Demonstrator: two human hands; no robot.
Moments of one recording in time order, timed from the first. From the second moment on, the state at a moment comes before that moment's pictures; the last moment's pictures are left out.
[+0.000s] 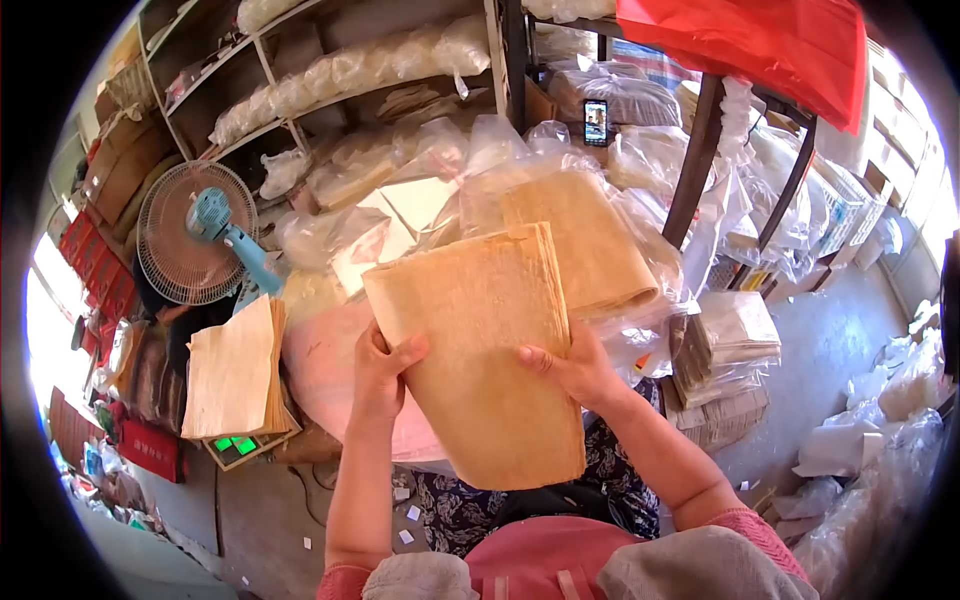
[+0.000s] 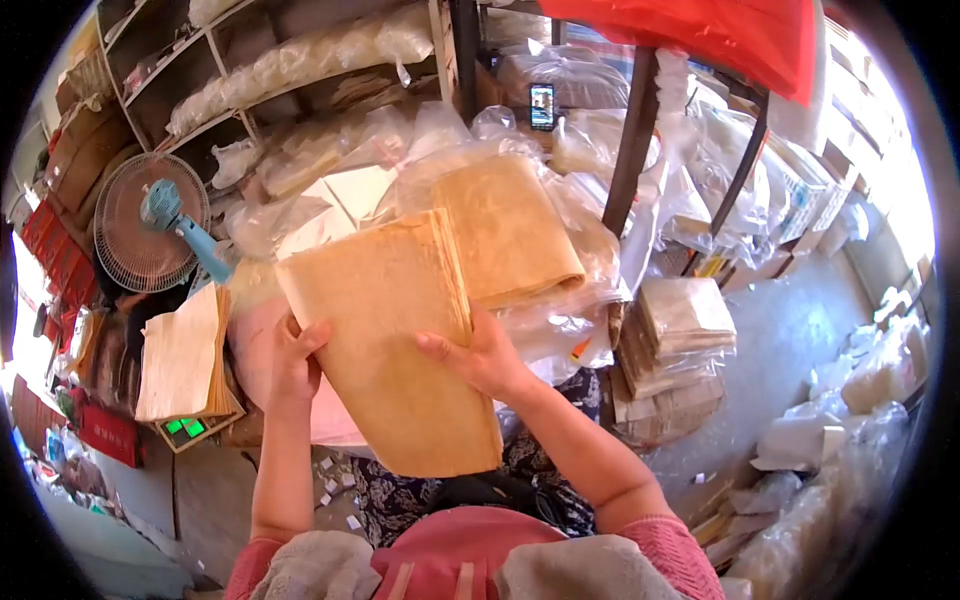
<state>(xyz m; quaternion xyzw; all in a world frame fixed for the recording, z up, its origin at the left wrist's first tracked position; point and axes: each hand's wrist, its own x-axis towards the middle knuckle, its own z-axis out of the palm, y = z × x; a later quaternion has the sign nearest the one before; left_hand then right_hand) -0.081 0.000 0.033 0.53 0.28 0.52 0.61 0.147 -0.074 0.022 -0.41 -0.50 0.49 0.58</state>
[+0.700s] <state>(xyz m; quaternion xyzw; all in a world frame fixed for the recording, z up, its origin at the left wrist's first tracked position) 0.051 -0.090 -0.014 0.64 0.36 0.26 0.63 0.276 -0.151 0.021 -0.53 -0.32 0.36 0.70</state>
